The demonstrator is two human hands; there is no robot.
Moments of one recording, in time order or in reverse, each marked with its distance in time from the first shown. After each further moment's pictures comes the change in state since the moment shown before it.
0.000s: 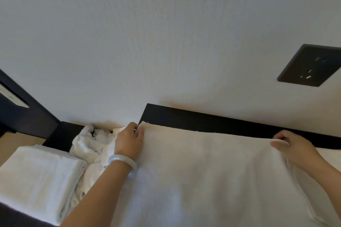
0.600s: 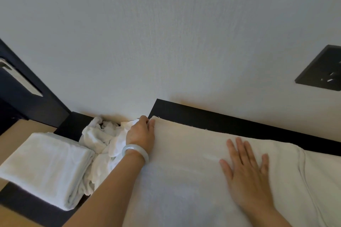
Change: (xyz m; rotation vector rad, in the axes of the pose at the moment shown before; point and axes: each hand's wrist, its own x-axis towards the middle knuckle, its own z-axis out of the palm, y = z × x) left_hand -0.007 0.010 0.003 0.123 0.001 -0.020; right_hand -0.093 -0.066 0.117 -0.607 -0.057 -0.275
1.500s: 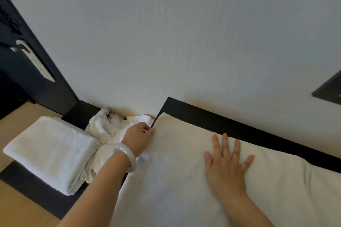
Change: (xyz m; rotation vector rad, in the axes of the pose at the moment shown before) left_hand -0.017 -0.027 -0.039 -0.188 -0.215 -0.155; right_hand 0.014 -0.072 -0.017 0.026 -0.085 0.031
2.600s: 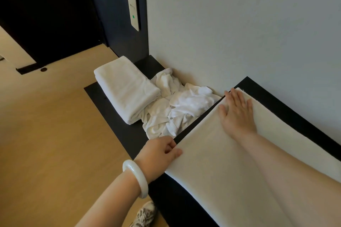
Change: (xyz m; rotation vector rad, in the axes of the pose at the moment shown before) left_hand -0.196 -0.115 -0.041 -0.174 -0.090 -0.145; right_hand 0.031 -0.129 0.018 0.055 0.182 -0.623
